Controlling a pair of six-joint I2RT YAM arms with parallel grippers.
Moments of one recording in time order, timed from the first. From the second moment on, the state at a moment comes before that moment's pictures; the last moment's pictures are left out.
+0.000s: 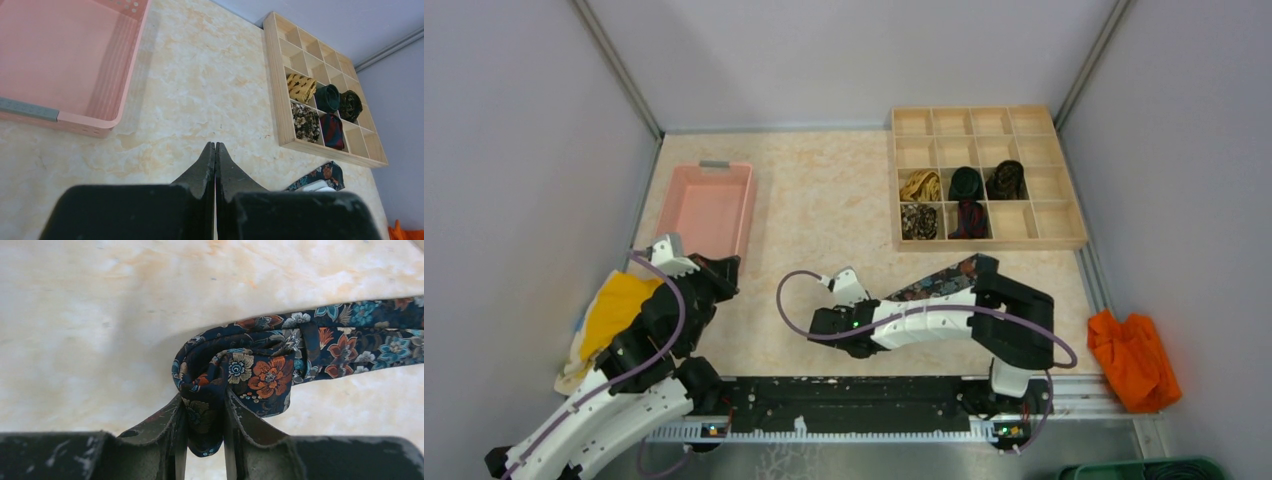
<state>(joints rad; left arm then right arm) -0.84 0.36 0.63 -0.49 -0.70 -0.72 1.34 1.75 1.02 -0.73 0.76 0.83</state>
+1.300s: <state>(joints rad) -0.84 0.54 0.67 -0.34 -0.61 -0.63 0.84 1.67 0.74 0.23 -0.64 0.75</state>
